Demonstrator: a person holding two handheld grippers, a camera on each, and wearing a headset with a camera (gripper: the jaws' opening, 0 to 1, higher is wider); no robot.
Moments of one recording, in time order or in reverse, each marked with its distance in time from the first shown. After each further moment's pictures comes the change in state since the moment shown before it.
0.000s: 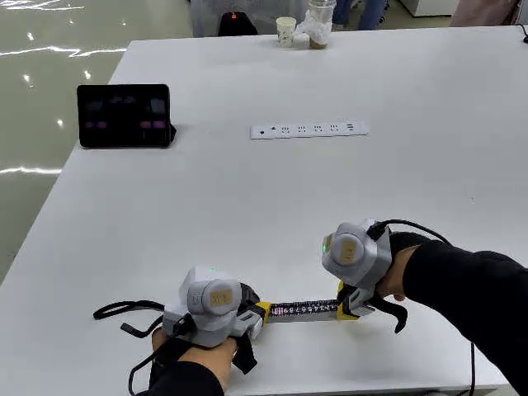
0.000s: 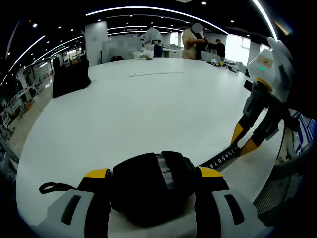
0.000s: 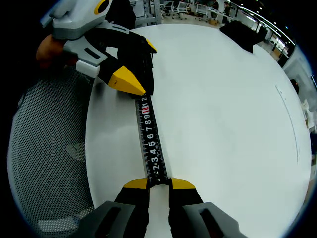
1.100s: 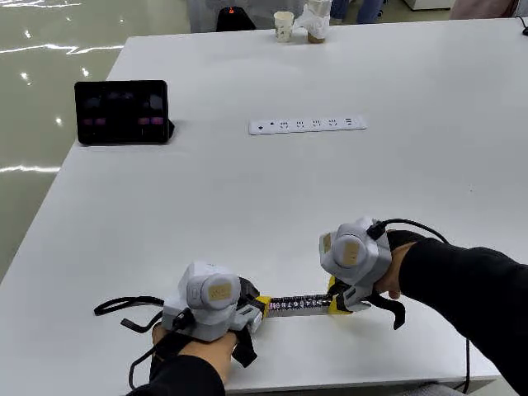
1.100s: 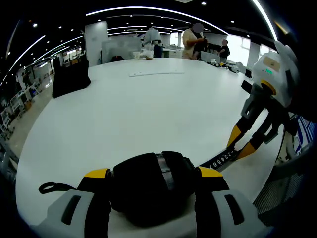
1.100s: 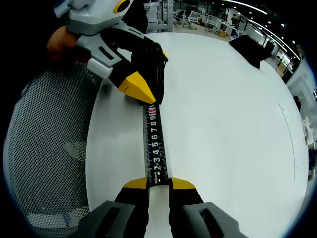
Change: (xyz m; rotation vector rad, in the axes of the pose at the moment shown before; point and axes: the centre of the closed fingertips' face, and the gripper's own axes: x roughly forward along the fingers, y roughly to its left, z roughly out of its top) left arm 0.000 0.000 0.000 -0.001 -0.003 -0.002; right arm 0.003 0.006 0.015 -0.110 -0.070 -0.011
